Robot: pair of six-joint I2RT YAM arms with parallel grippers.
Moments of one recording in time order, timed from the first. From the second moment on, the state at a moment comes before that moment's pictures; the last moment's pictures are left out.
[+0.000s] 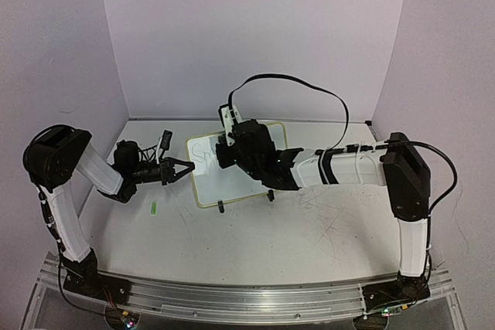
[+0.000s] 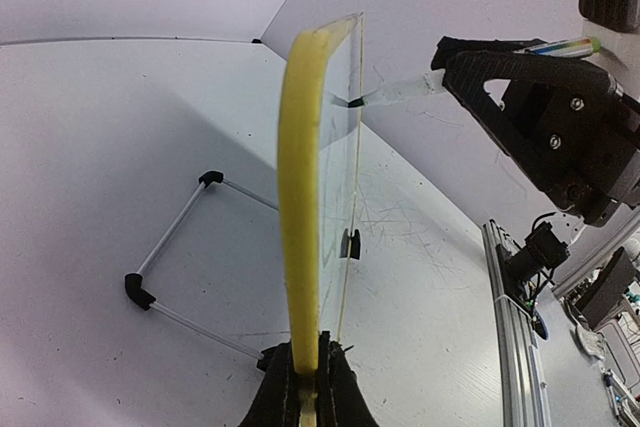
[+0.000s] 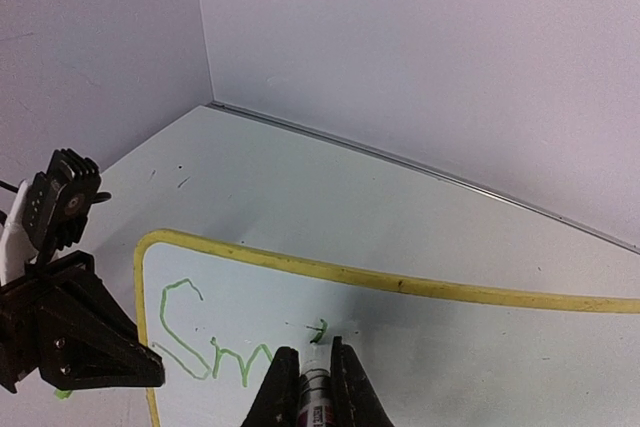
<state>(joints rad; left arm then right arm) -0.28 1.87 0.63 1.07 0.97 -0.41 1.01 2.06 1.53 0.26 0.46 0.13</state>
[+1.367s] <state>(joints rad) -0.29 1.87 0.63 1.07 0.97 -0.39 1.03 2.03 1.46 0.29 0.46 0.12</state>
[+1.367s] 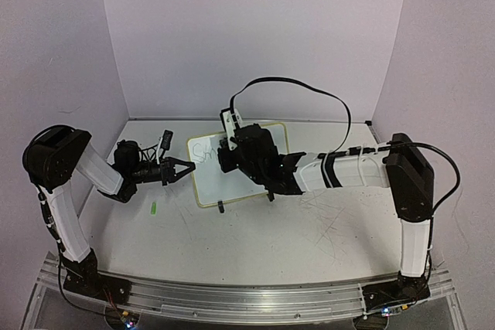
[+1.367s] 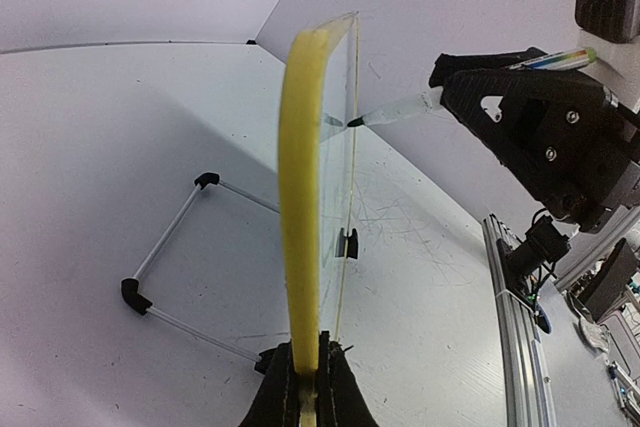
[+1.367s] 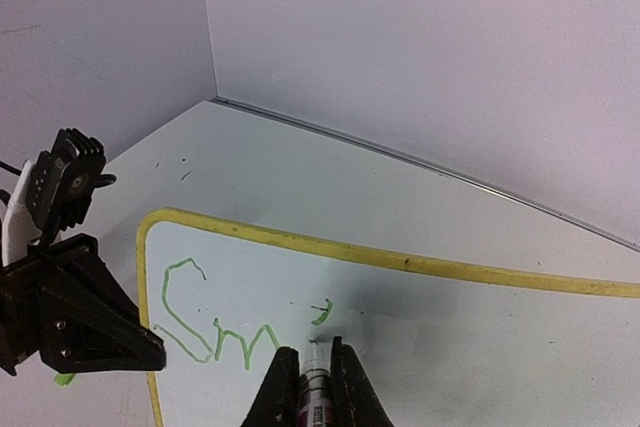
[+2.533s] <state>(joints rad) -0.29 1.86 0.63 1.05 0.97 -0.39 1.03 1.97 1.37 0.28 0.43 0.18</state>
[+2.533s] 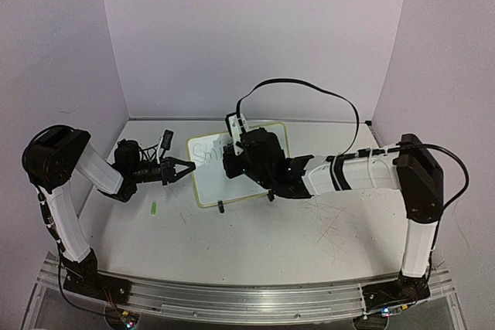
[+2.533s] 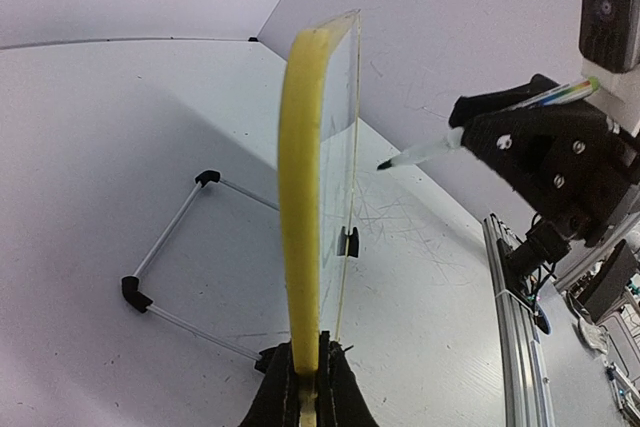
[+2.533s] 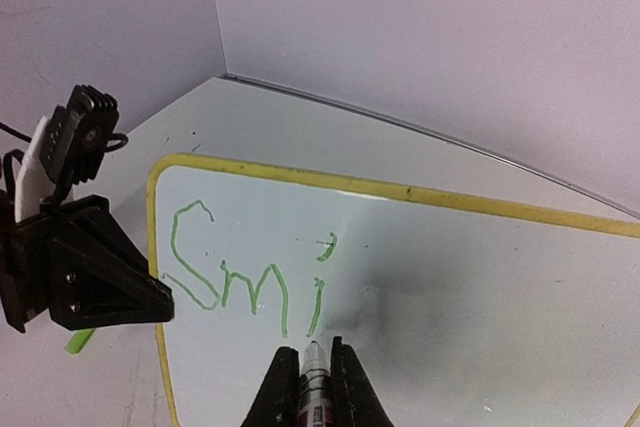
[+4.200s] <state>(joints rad) -0.30 1.86 0.64 1.04 0.97 -0.37 0.99 2.00 1.47 0.31 0.44 0.14</state>
